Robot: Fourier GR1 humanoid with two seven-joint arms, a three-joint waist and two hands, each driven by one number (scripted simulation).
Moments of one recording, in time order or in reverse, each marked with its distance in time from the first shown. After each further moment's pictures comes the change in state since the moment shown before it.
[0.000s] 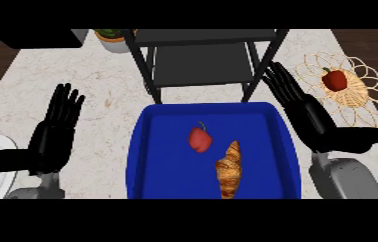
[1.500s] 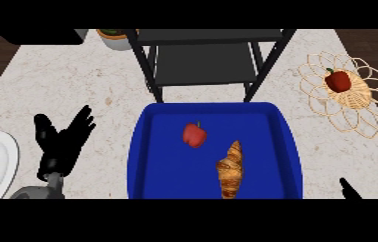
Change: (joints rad) left arm -0.010 0.081 -0.093 0.150 -0.107 0.054 0.406; right arm 0.926 -0.098 0.207 -0.776 0.821 -0.531 0.665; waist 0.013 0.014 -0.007
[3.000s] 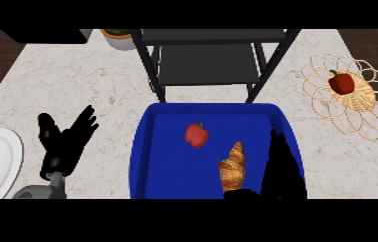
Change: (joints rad) left arm -0.006 -0.017 0.009 0.012 -0.017 -0.029 0.003; right arm -0.610 0.382 0.166 0.406 0.591 0.368 0.666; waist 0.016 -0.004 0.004
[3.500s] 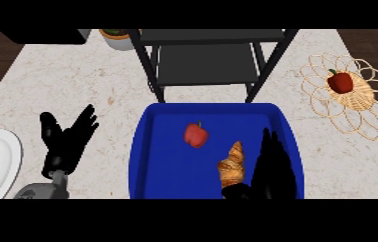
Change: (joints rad) left arm -0.013 -0.014 0.011 0.023 -0.014 0.005 -0.007; right arm -0.046 0.006 -0.002 0.114 0.006 -0.003 0.001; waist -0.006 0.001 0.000
